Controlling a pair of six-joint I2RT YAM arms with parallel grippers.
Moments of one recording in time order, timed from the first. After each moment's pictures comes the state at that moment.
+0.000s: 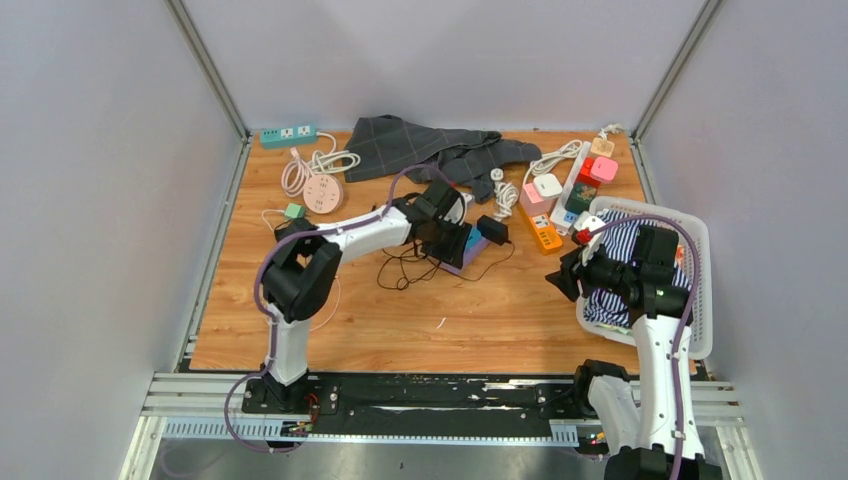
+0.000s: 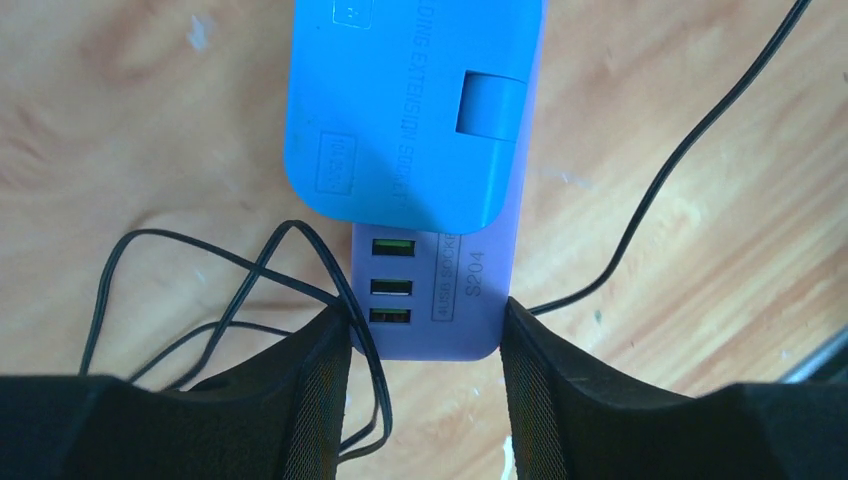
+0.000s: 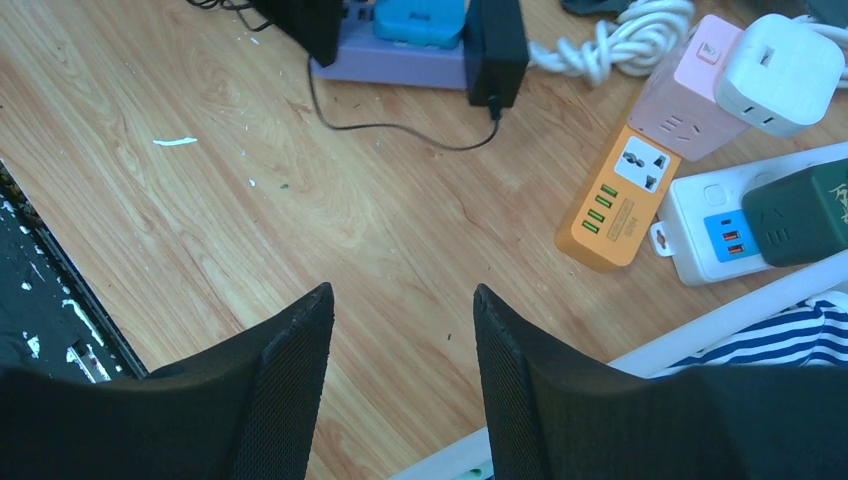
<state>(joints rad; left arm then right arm) -0.72 2.02 1.49 -0.48 0.21 -0.26 -0.21 0.75 0.75 -0.78 -0.88 -0.75</state>
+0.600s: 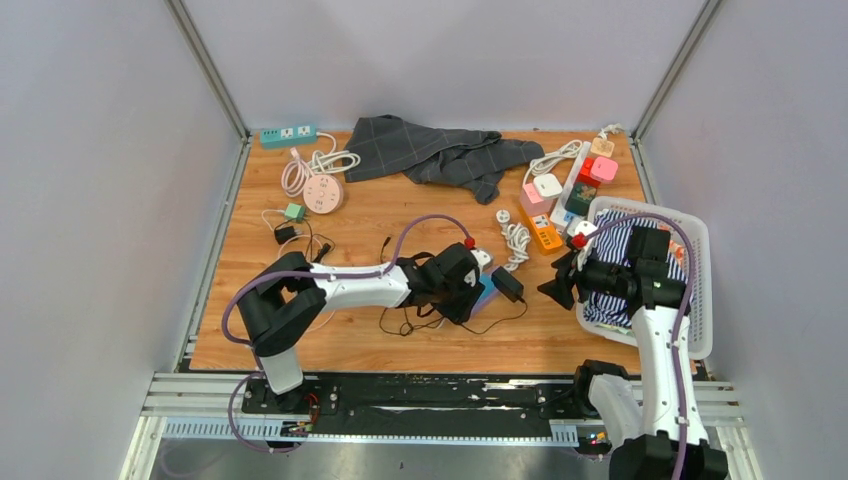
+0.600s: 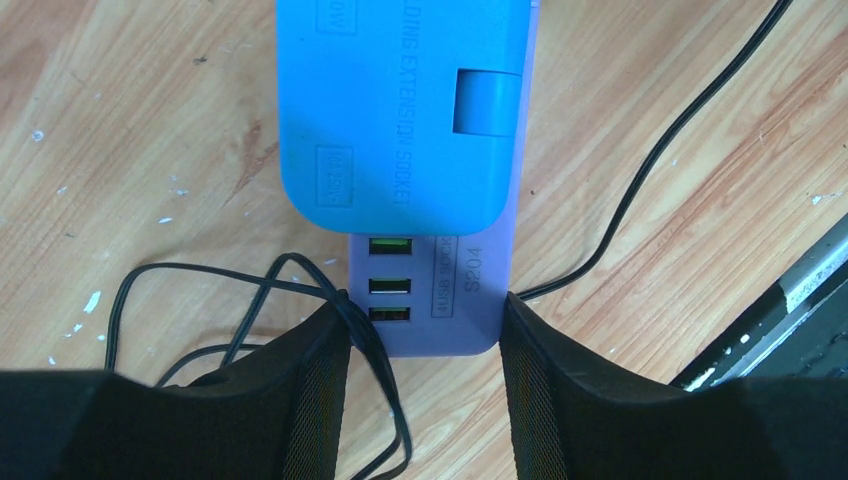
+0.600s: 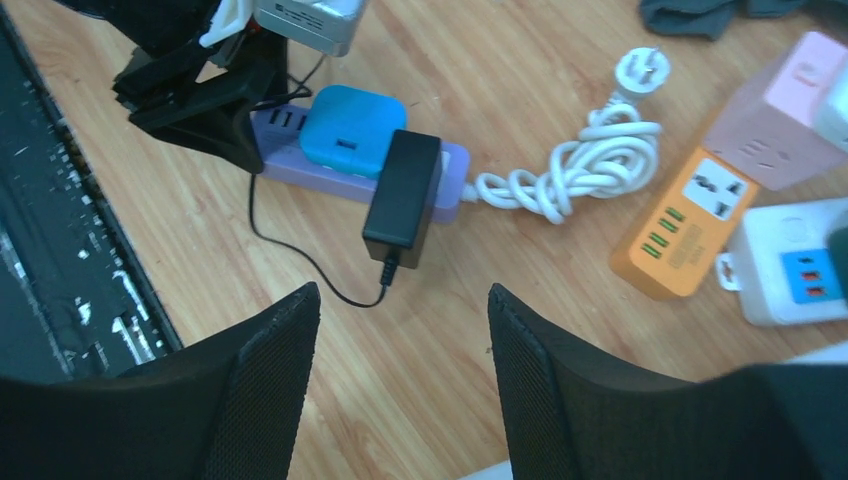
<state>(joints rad) -1.02 1.76 1.05 -0.24 0.07 -0.30 -0.20 0.79 0.75 -0.84 -0.96 -0.83</state>
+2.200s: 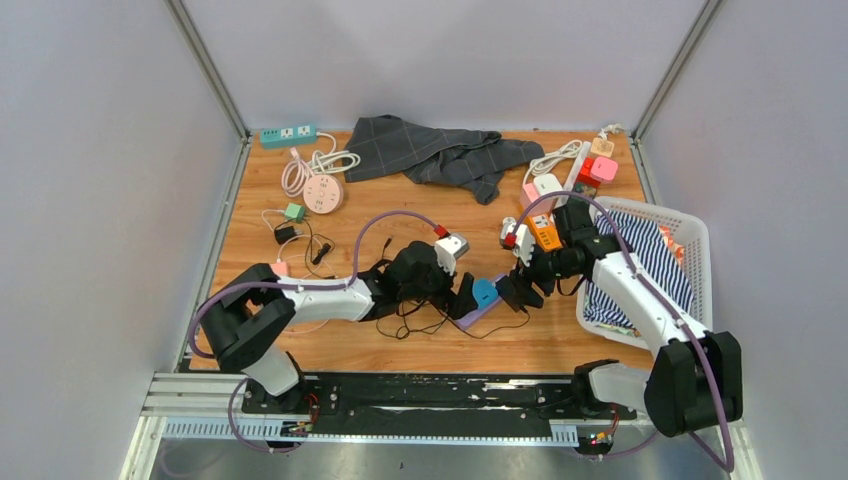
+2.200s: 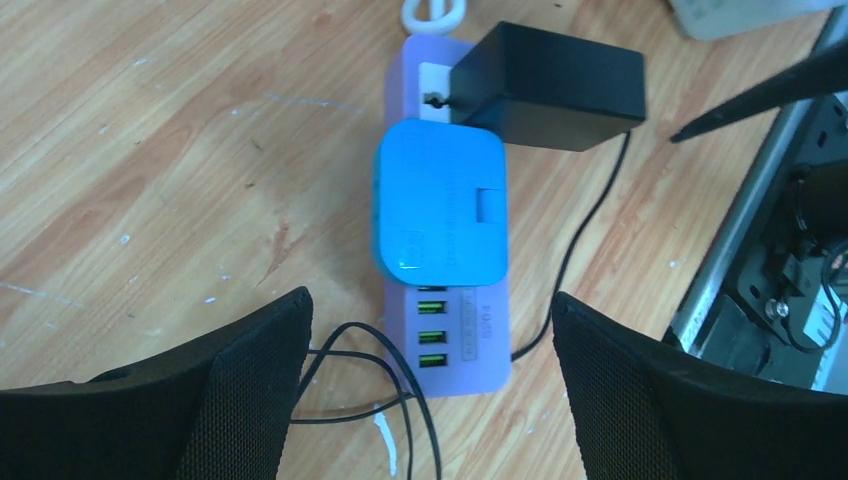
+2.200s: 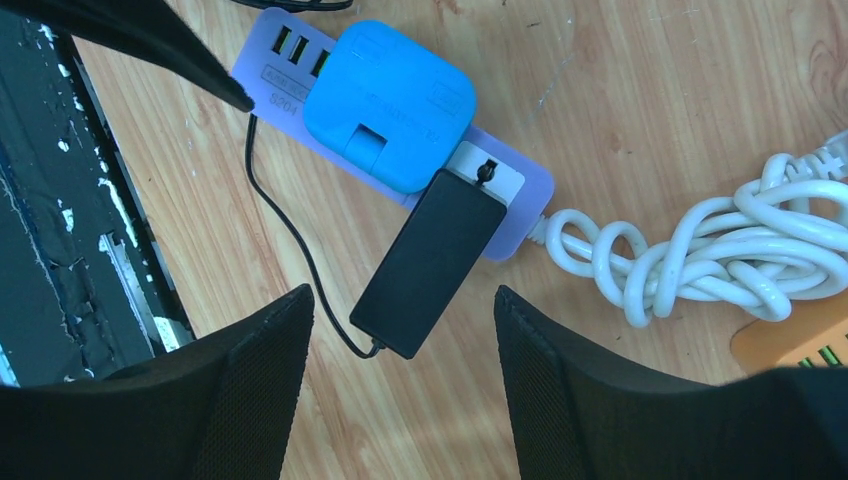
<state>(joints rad) -0.96 1.55 0.72 0.32 0.15 -0.31 0.24 1.19 0.83 -0.79 -0.65 -0.83</state>
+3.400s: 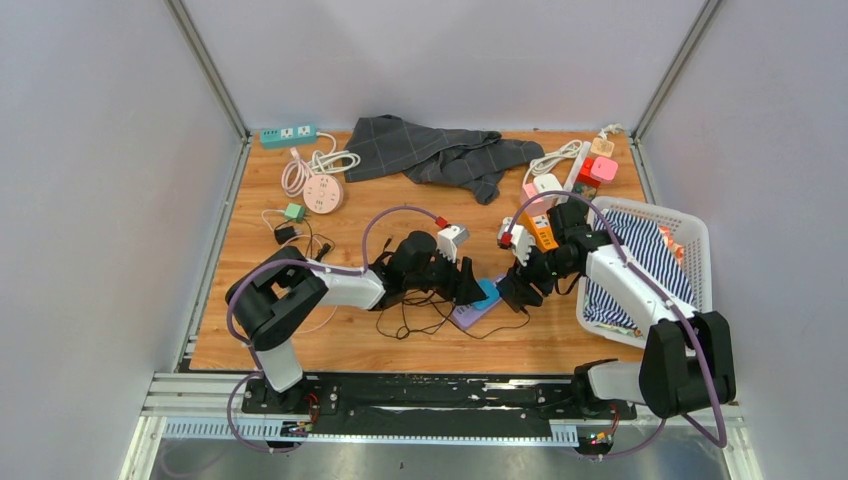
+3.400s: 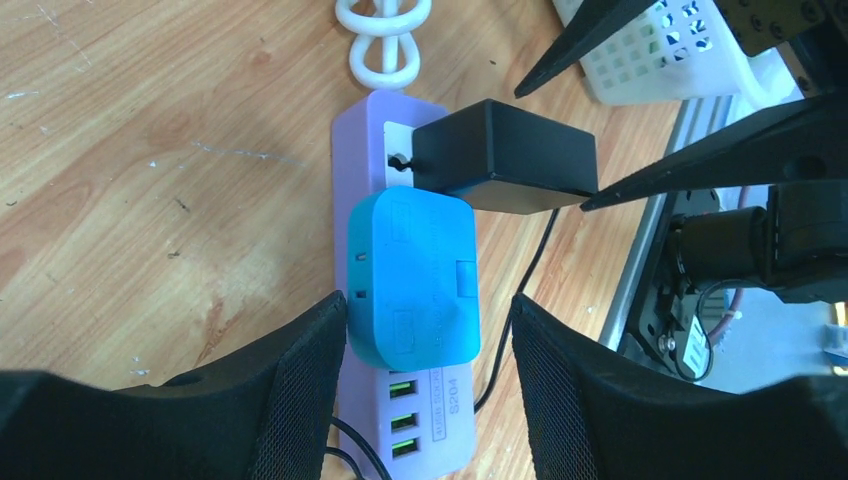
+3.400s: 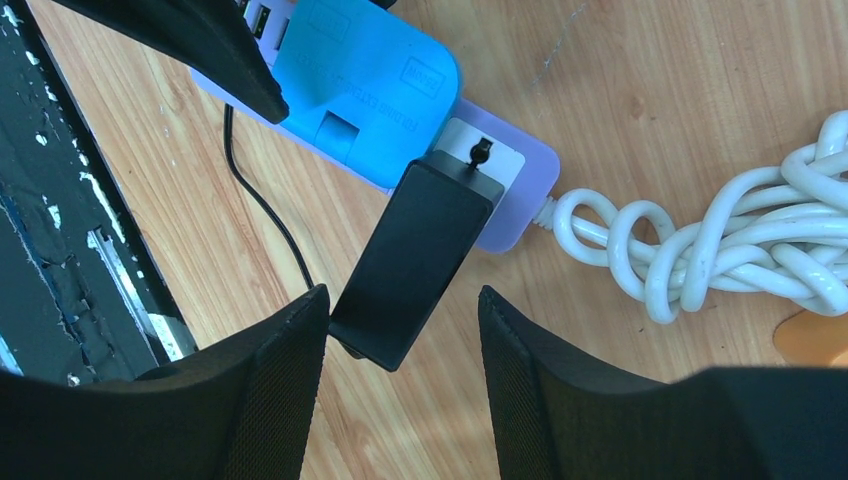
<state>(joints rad) -0.87 1.74 0.77 0.53 0.38 -0.51 0.24 1.28 0.83 -0.78 -0.61 -0.80</state>
